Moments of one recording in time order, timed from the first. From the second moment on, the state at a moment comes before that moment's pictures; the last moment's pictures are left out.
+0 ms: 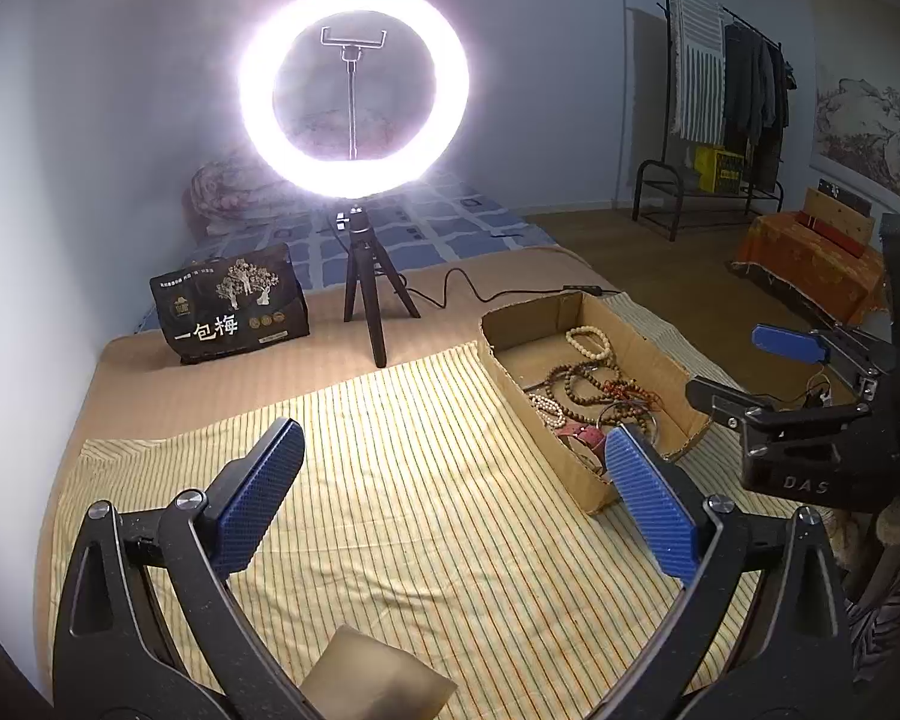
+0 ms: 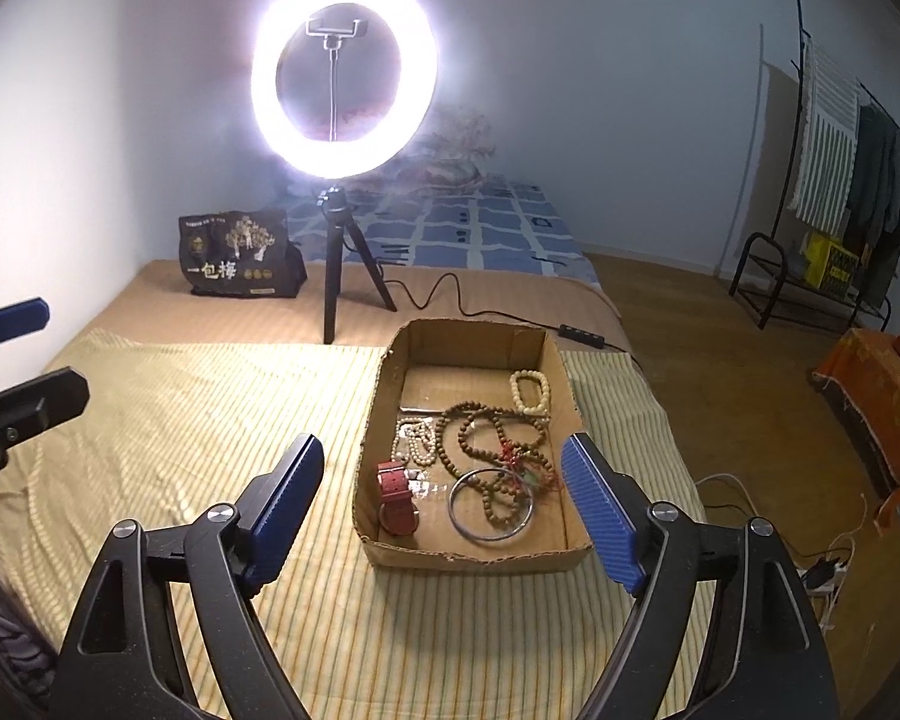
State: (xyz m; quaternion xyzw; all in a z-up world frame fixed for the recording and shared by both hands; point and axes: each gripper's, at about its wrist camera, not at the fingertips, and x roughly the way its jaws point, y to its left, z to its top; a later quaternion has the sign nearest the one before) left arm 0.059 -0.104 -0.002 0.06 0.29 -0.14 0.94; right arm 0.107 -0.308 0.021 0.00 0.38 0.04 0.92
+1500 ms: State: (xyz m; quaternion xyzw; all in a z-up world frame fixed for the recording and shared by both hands) left arm 0.054 -0.108 -0.007 0.07 0.30 -0.15 0.94; right arm 0.108 -0.309 0.012 0.00 0.40 0.03 0.92
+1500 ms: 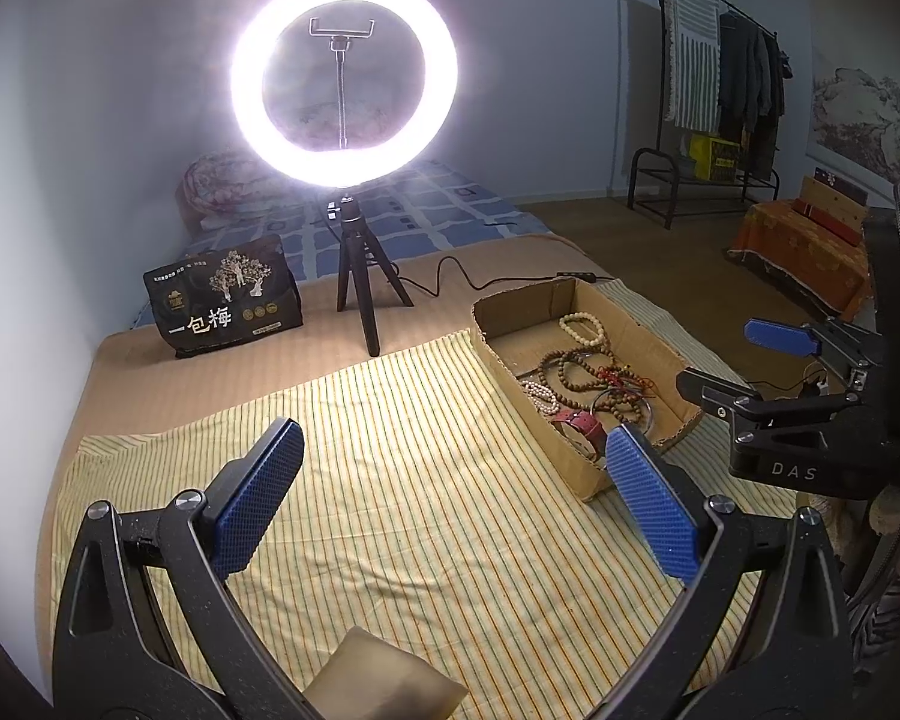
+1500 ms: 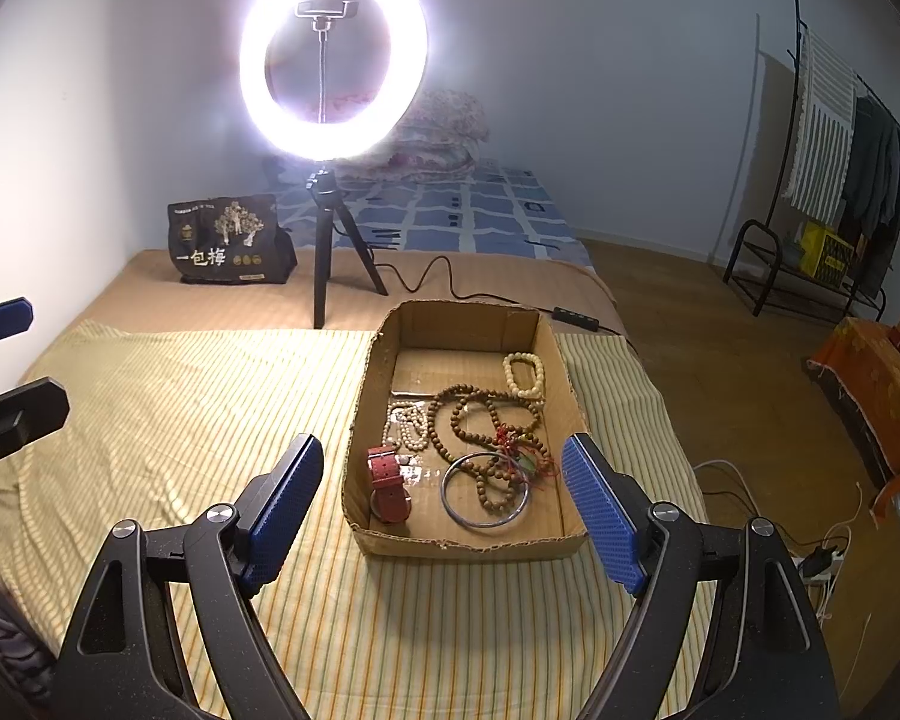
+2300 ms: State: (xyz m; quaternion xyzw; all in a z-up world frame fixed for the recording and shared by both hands) left arm 0.053 -0.109 -0.007 0.07 0.30 -0.15 0.94; right arm 0.107 -0.309 0.011 0.00 0.40 0.03 0.92
